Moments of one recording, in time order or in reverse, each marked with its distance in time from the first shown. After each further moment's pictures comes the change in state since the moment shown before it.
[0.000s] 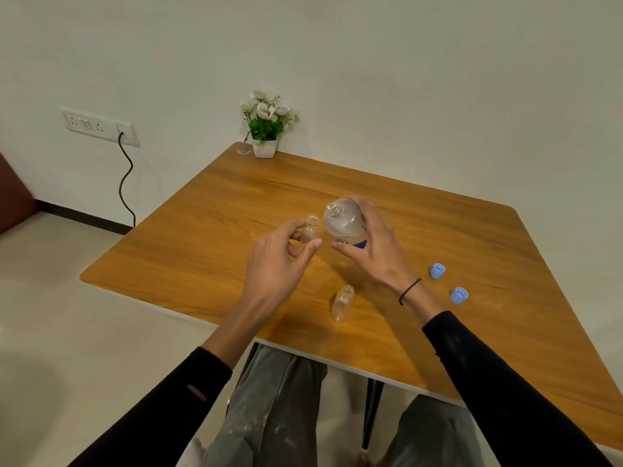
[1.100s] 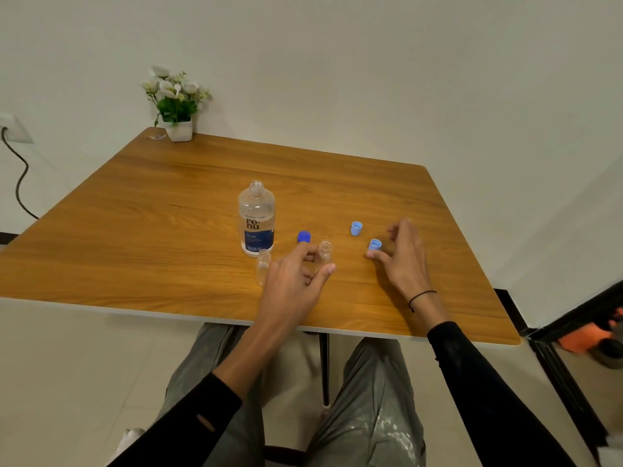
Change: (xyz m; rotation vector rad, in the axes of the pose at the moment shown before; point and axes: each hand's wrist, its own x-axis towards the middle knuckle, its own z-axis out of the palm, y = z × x) left_hand -0.090 0.081 0.102 -0.177 -0.269 -0.023; right_hand -0.146 0.085 -0.104 -0.205 0.253 0.559
